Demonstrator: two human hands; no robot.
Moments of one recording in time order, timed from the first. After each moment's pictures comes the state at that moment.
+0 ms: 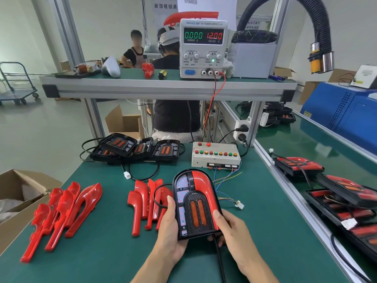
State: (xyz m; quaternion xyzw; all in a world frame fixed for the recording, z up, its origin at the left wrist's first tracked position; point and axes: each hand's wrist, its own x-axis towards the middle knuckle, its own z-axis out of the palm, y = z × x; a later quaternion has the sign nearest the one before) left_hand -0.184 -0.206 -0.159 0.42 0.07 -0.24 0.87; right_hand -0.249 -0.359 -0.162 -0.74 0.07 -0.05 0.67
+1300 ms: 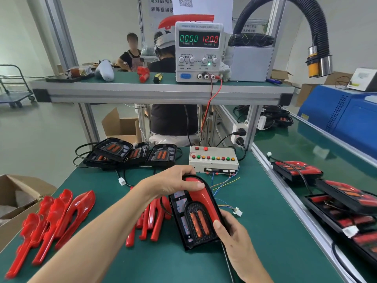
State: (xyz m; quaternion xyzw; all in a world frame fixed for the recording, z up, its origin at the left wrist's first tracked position) left_hand -0.068 -0.202 -0.066 0.78 -0.34 -0.24 0.47; right_hand -0.232 -0.376 -0.191 -0.70 0.01 -0.11 0.70
